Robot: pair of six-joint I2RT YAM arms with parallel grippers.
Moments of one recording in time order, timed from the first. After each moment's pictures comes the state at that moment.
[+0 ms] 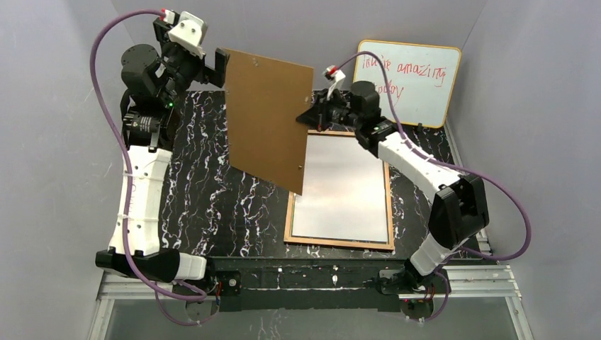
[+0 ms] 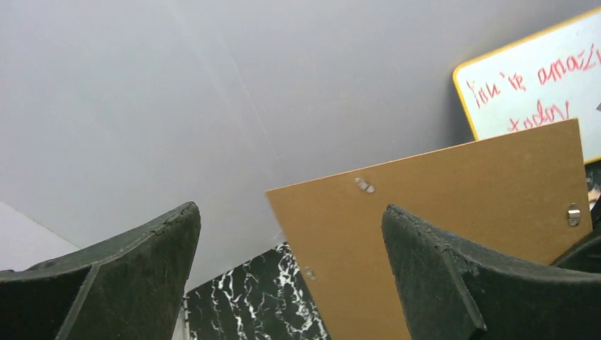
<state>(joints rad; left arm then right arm) -0.13 1.36 1.82 -0.38 0.27 0.34 0.58 1.64 1.38 0.11 -0.54 0.29</state>
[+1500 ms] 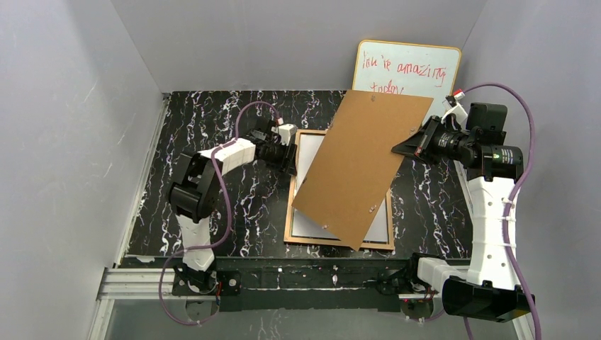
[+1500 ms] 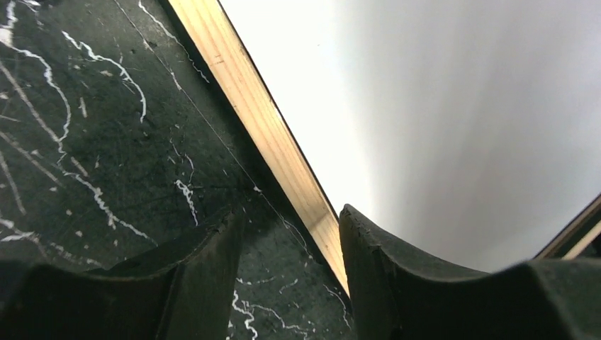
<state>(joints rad) -0.42 1.93 1.29 -0.37 0.45 -0.06 -0.10 1.08 1.42 -1.04 -0.72 0.49</state>
